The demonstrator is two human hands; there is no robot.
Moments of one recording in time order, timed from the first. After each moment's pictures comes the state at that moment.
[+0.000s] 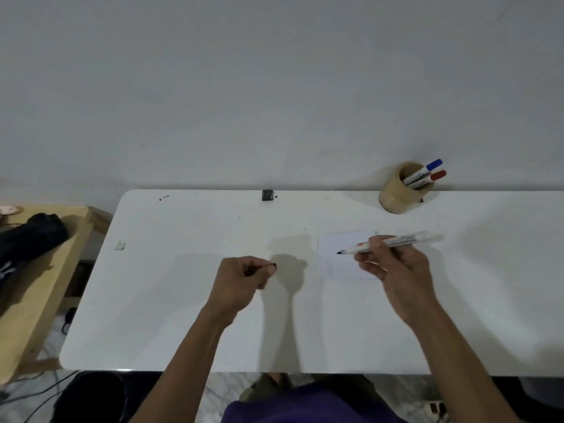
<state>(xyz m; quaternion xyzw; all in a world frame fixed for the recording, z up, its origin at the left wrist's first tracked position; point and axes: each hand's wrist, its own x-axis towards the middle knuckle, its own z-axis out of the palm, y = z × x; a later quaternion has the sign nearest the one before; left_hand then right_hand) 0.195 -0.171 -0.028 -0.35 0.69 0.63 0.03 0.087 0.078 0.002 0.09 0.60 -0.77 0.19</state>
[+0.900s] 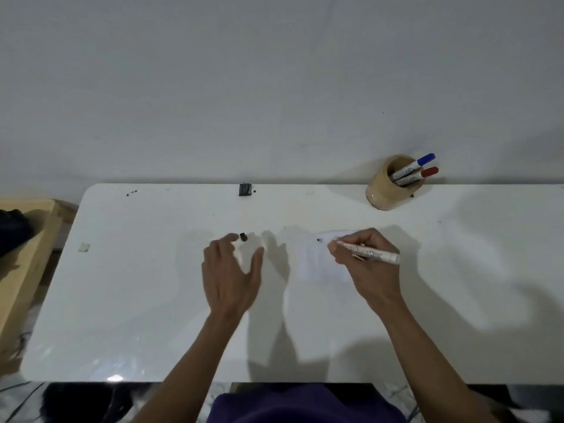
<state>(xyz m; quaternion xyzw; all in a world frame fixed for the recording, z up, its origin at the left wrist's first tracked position) 0.167 -0.150 -0.054 -0.35 0.89 0.25 -0.14 0.066 0.058 -0.033 0.00 0.71 -0.70 0.10</state>
